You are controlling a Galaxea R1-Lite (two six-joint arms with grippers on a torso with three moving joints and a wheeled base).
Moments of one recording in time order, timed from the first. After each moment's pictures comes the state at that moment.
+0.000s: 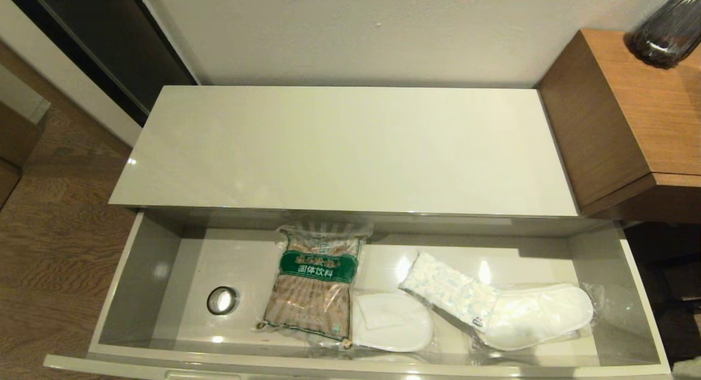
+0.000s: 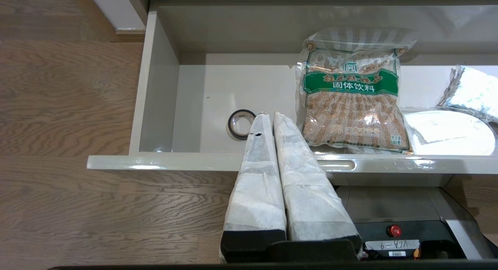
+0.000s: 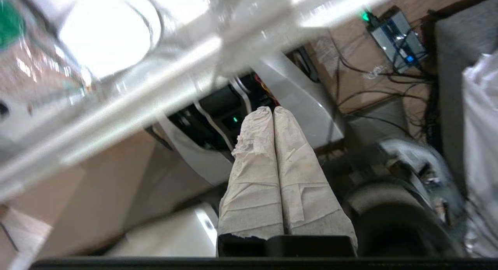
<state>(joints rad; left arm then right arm) 0.00 0.00 0.00 0.00 -0.01 0.01 0.14 1.07 -0.69 0.66 -0.04 0.70</state>
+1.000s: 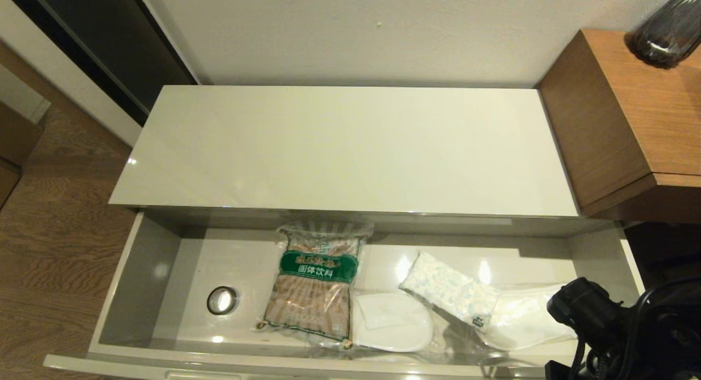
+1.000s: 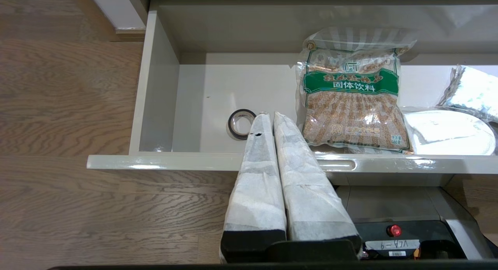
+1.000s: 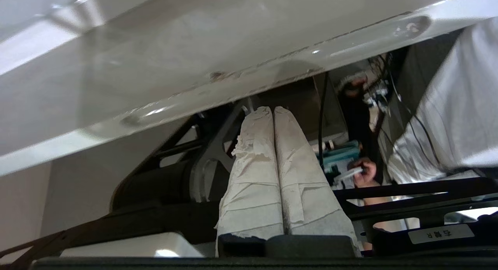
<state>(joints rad) 0.00 0.00 0.00 0.00 -0.01 0.01 0.33 1.80 -0.48 0.17 0.04 0.74</state>
